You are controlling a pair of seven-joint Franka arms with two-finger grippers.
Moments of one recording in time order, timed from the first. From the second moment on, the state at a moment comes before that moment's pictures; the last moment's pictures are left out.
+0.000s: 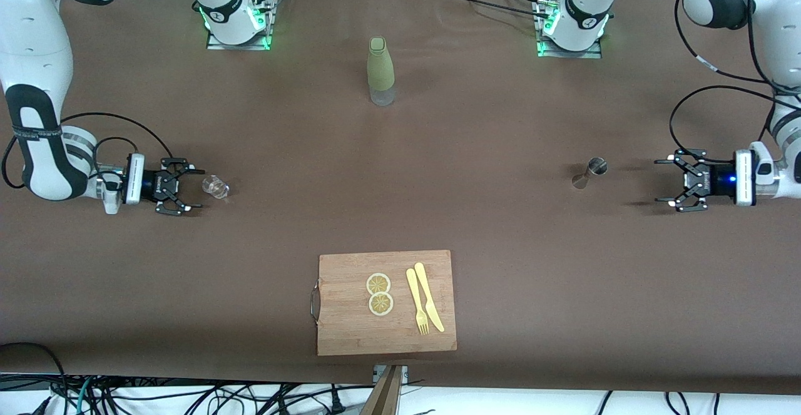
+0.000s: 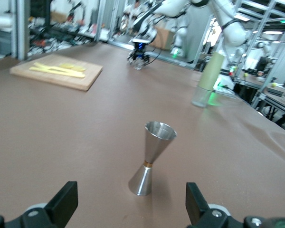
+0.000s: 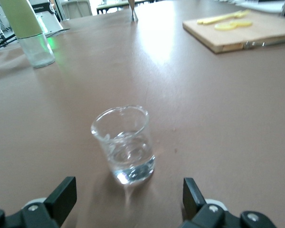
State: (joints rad) left arm 0.23 0.90 0.47 -1.55 -1.10 1.18 2.45; right arm -0.23 0.82 -0.17 -1.77 1.06 1.69 -2.55
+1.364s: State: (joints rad) left arm 0.22 1.10 0.43 -1.61 -1.28 1.09 2.75; right arm -0.22 0.88 -0.12 -1.79 1.13 1.58 -2.70
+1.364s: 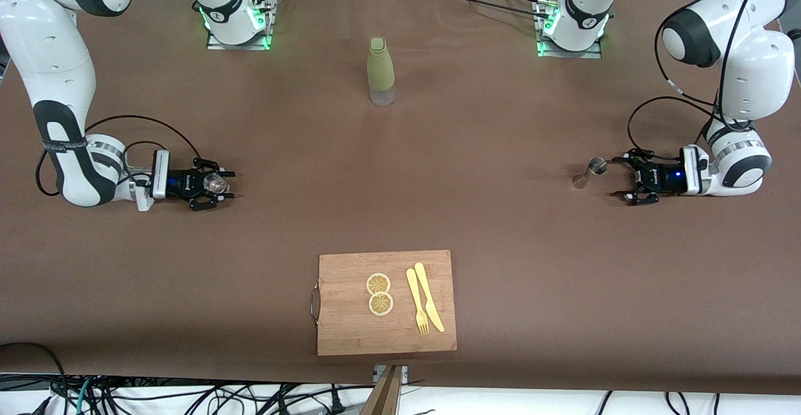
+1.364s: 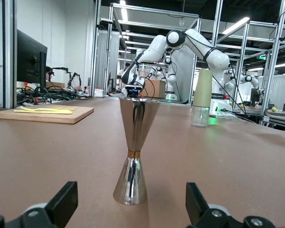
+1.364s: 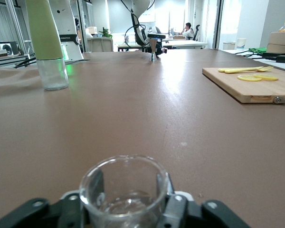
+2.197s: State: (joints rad) left arm 0.19 1.00 0.33 -1.75 -1.28 1.23 2.75; right arm -0.22 0.88 -0.10 -1.76 1.13 1.45 -2.63
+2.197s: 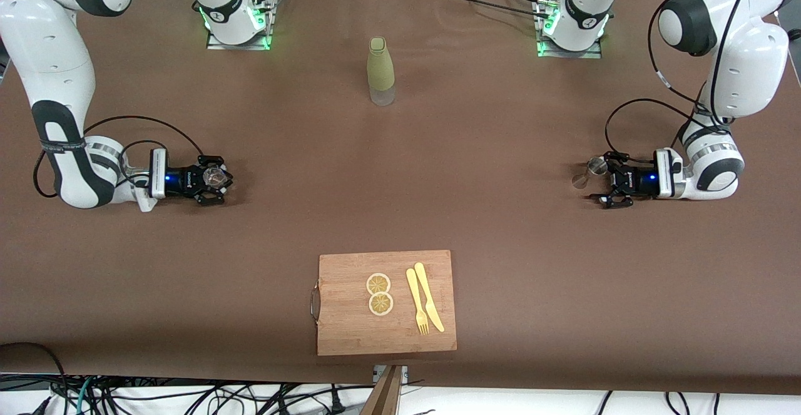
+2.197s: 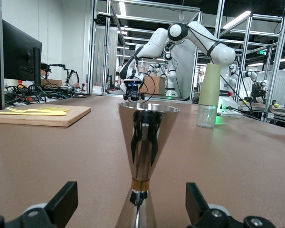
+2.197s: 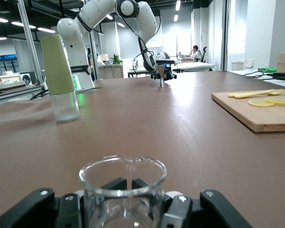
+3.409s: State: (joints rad) left arm 0.18 0.94 0.30 -1.84 -1.28 1.28 2.75; right arm -0.10 0.87 0.15 -1.46 1.14 1.49 -2.08
